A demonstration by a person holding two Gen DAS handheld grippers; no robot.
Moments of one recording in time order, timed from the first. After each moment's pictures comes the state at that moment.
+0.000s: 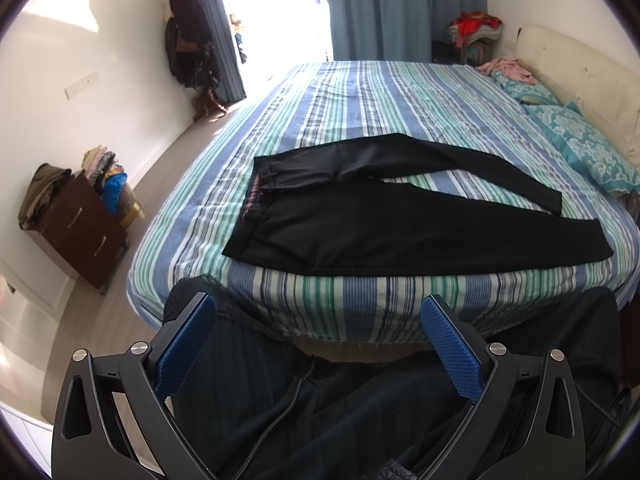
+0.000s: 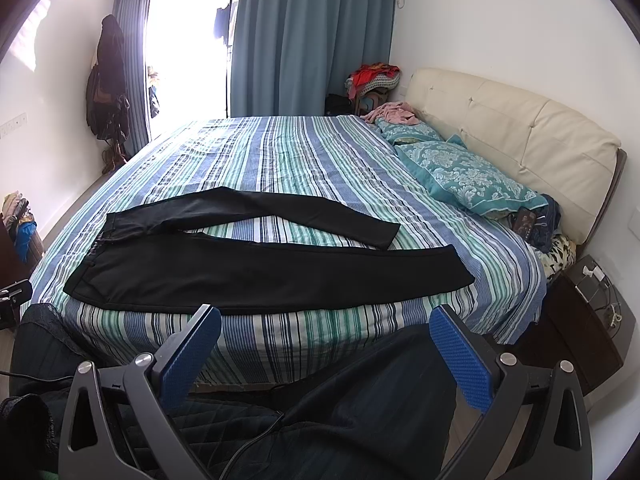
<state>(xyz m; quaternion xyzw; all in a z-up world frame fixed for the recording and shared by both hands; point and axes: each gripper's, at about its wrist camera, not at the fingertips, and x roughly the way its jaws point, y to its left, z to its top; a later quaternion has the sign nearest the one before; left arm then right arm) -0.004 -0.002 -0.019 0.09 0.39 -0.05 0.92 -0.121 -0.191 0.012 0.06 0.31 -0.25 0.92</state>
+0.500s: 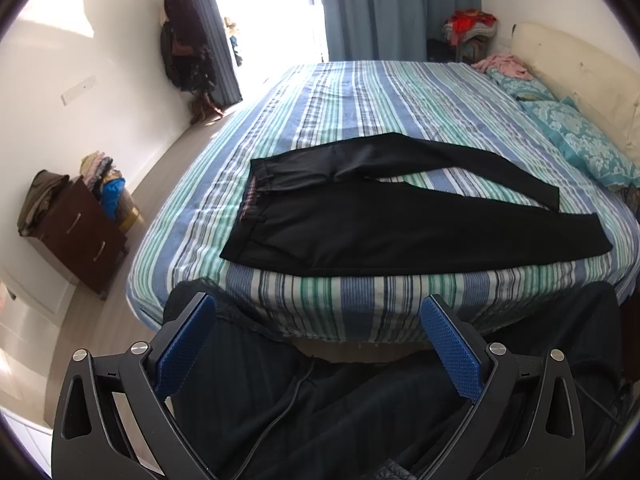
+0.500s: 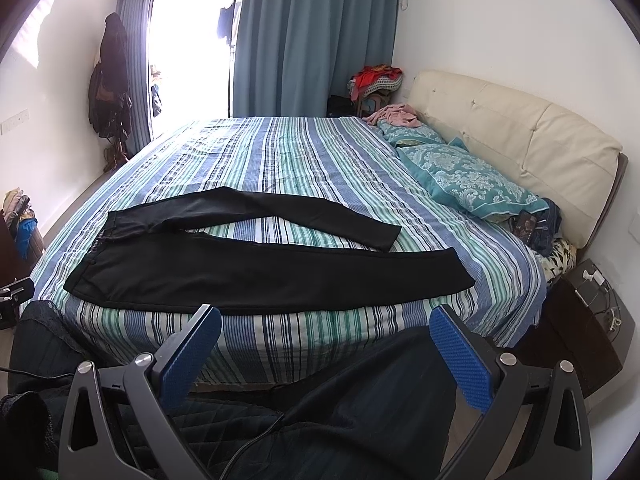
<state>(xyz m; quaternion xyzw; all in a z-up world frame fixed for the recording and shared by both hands) -0.007 -0.005 -0.022 0.10 0.39 -0.05 0.91 -0.120 -0.189 0.012 0.05 0.31 -0.25 0.92</state>
